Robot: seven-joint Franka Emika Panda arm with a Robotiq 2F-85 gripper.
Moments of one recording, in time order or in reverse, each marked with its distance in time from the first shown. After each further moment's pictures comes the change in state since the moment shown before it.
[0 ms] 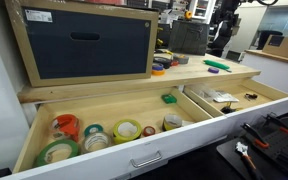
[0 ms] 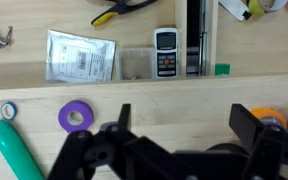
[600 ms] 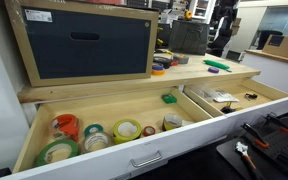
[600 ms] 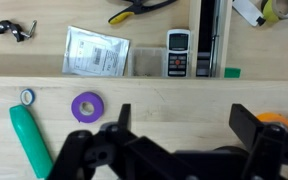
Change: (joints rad) arm 0.009 0.049 0.012 0.111 -0.069 -0.098 -0.014
